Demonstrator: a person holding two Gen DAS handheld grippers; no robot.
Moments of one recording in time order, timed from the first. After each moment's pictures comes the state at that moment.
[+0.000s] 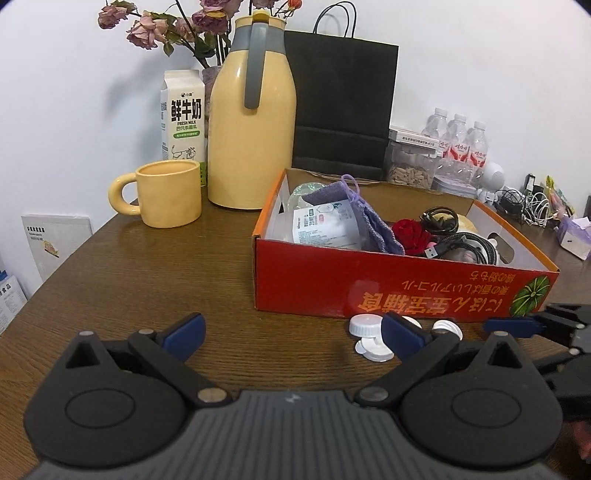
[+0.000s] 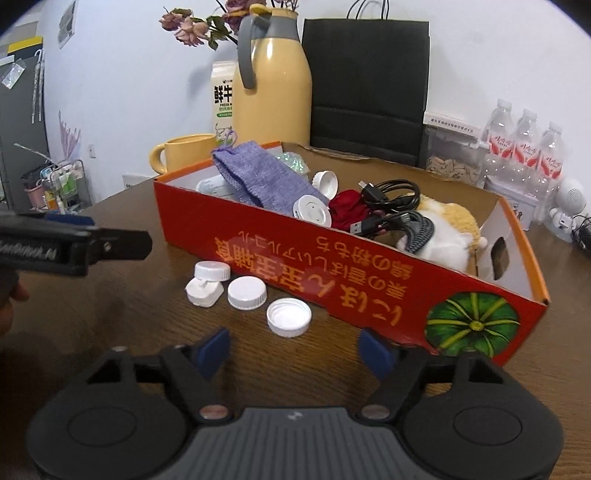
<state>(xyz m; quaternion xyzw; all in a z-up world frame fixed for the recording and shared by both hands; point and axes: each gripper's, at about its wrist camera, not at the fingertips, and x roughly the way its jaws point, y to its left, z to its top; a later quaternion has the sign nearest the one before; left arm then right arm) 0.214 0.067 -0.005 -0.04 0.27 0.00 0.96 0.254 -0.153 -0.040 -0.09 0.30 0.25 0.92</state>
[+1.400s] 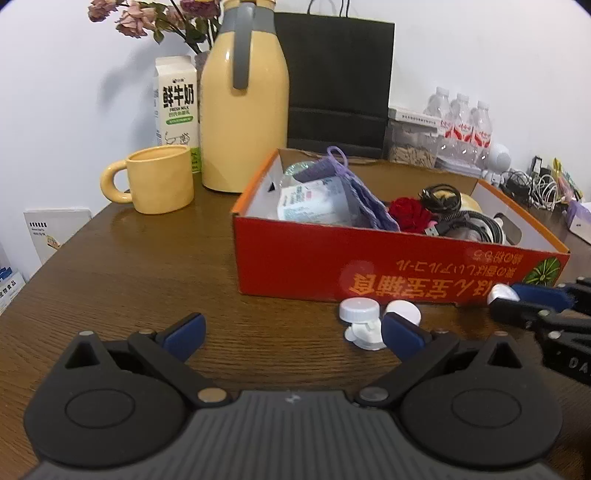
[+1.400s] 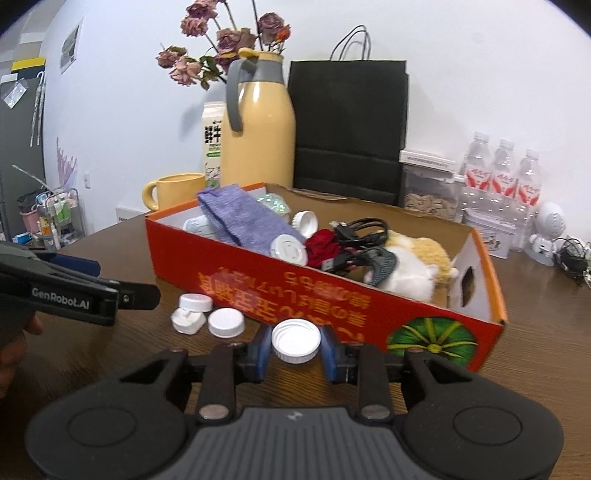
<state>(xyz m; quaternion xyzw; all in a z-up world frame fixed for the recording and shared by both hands) 0.226 0.046 -0.019 -0.02 0.29 0.01 0.96 0.240 -0.180 -0.028 -0.08 0.24 0.23 0.94</state>
